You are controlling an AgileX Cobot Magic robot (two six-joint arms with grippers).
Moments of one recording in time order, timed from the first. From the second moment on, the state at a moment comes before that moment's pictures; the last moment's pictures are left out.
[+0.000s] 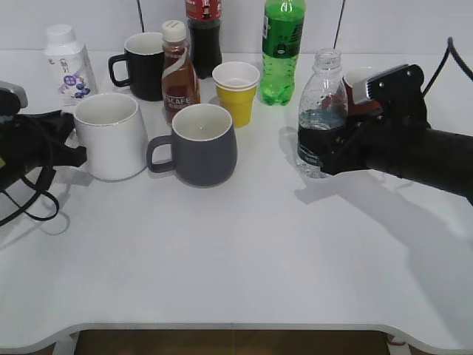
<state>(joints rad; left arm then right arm) -0.13 1.90 -0.56 0.17 -1.08 0.02 0.27 1.83 -0.66 -0.56 -0.83 0.35</state>
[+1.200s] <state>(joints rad) -0.13 1.76 -0.29 0.16 -1.19 0.01 0.27 1.88 -0.66 -0.57 -0.95 0.35</state>
